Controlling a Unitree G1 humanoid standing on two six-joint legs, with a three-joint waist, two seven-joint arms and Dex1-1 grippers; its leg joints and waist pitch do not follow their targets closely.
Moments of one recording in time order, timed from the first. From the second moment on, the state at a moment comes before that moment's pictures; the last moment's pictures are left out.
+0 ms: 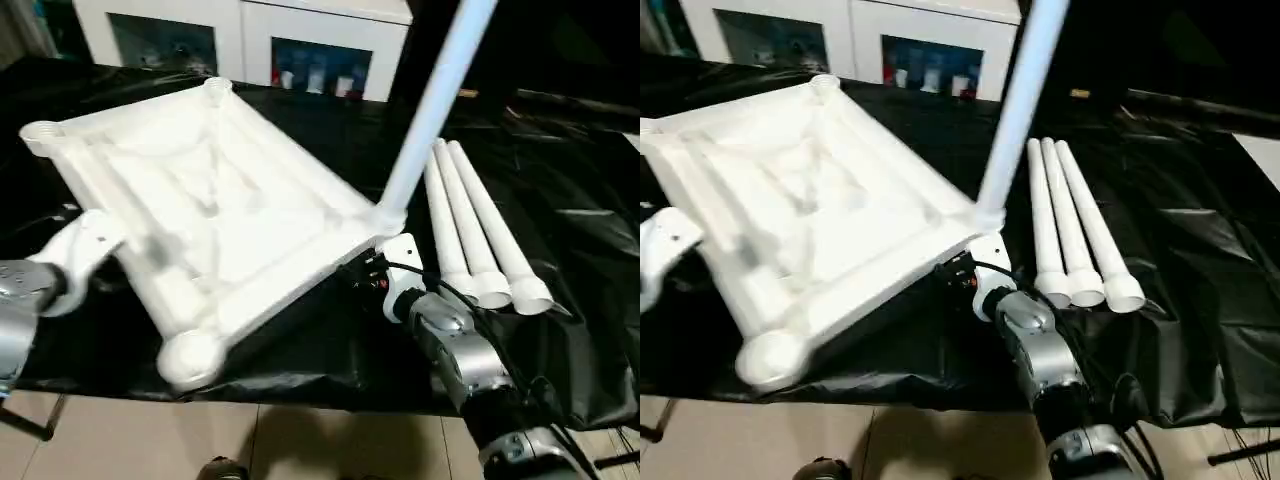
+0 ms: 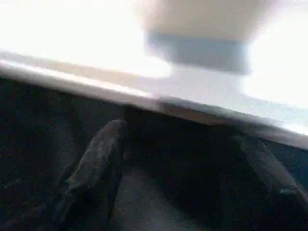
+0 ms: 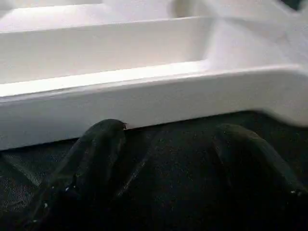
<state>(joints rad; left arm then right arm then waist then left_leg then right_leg) -0.28 0.82 0.00 -0.03 0.09 0.77 -0.80 -0.45 -0.06 0.12 0.59 0.09 0.14 0.37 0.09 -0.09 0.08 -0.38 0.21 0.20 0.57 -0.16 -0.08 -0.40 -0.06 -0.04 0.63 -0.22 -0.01</state>
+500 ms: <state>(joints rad) -0.25 0.60 -0.18 -0.20 -0.05 0.85 -0.89 -0.46 -0.04 0.17 0.61 0.08 0.07 0.50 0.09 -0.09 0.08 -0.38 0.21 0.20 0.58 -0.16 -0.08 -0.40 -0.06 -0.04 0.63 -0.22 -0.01</state>
